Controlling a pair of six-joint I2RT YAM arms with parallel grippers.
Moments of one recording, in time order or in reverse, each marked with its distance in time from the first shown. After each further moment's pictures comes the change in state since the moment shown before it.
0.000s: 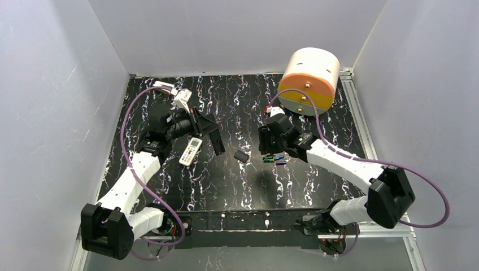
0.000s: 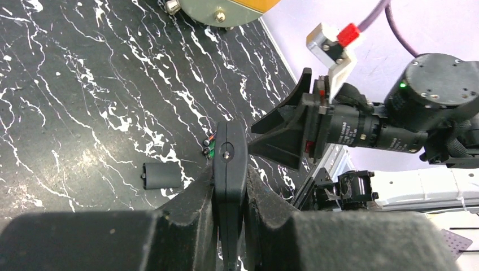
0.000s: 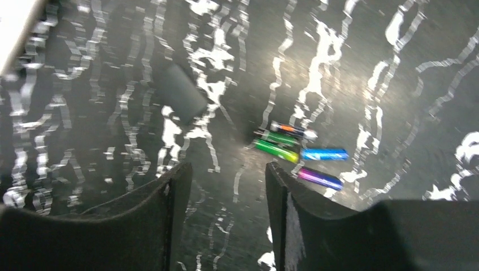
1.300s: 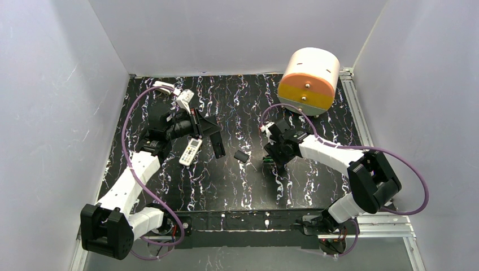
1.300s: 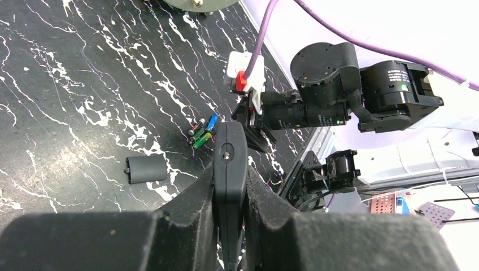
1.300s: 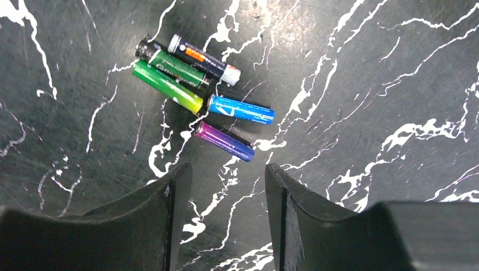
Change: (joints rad) left arm -0.001 0.000 0.014 -0.035 0.084 0.021; right arm -0.104 0.175 -0.051 -0.169 0.000 -0.465
